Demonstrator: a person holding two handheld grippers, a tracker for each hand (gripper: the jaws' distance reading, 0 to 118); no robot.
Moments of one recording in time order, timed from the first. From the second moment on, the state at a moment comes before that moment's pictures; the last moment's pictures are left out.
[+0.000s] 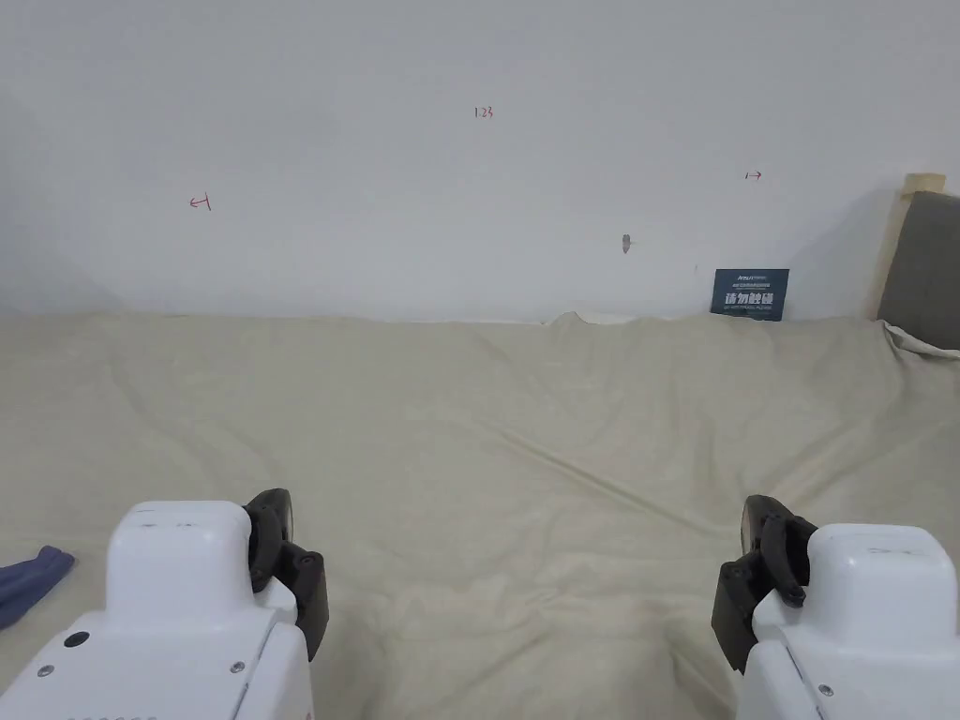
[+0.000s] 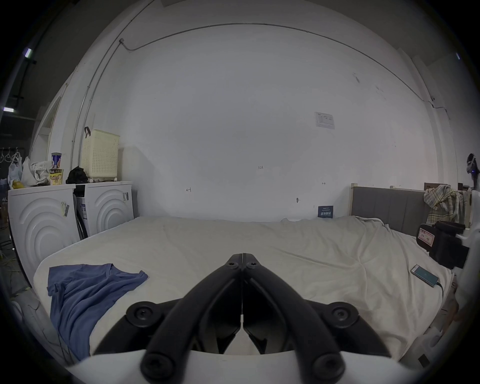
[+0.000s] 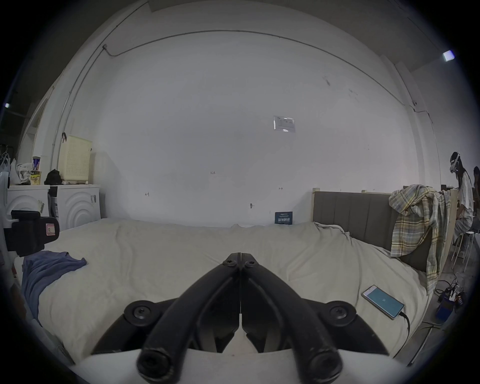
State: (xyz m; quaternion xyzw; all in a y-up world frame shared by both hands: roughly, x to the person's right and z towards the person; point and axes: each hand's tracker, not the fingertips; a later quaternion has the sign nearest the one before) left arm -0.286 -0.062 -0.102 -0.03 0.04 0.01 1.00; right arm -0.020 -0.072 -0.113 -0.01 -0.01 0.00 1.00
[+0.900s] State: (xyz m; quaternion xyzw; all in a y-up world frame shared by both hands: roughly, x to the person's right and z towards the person) left arm -0.443 -0.050 0.004 -0.05 0.33 0.00 0.94; right arm -0.253 -0.060 -0.130 -0.02 0.35 0.00 0.94
